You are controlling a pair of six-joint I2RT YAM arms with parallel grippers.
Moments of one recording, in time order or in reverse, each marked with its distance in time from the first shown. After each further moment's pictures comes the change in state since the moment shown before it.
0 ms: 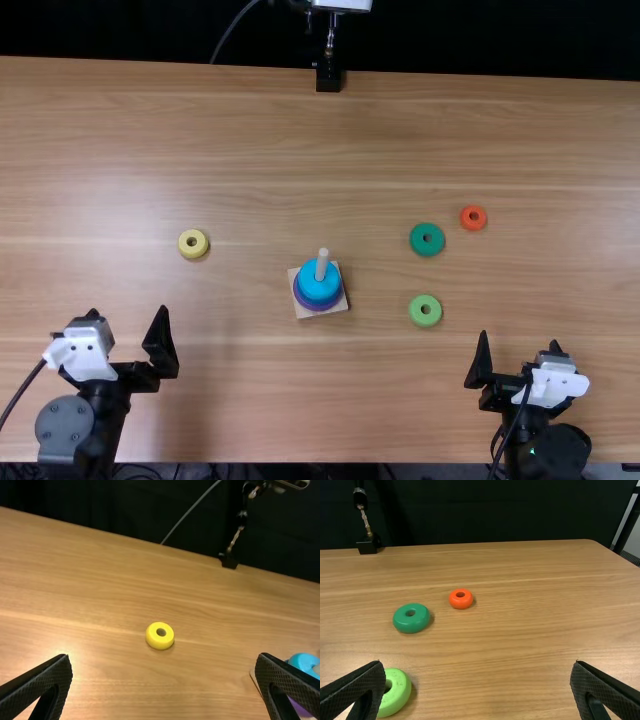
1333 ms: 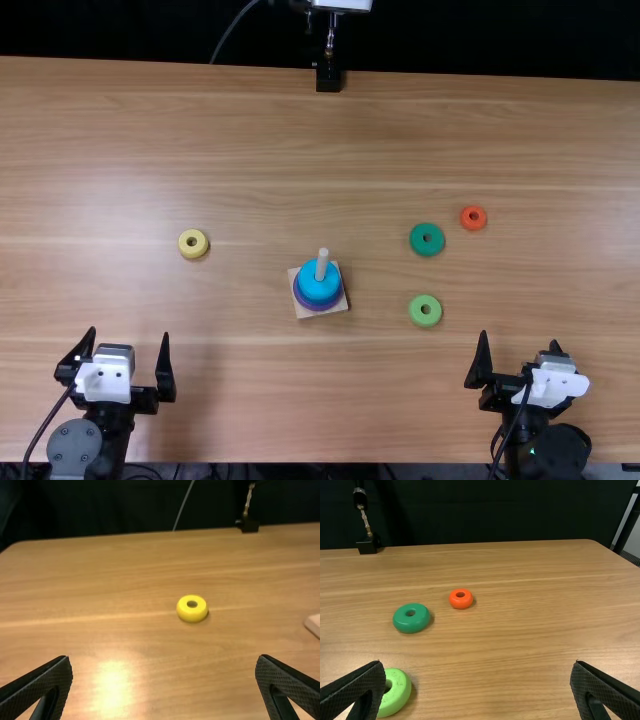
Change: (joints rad) left arm 0.016 -0.274 -0.167 -0.141 -0.016 0.312; right arm 0.000 0.000 0.000 0.000 0.000 0.000
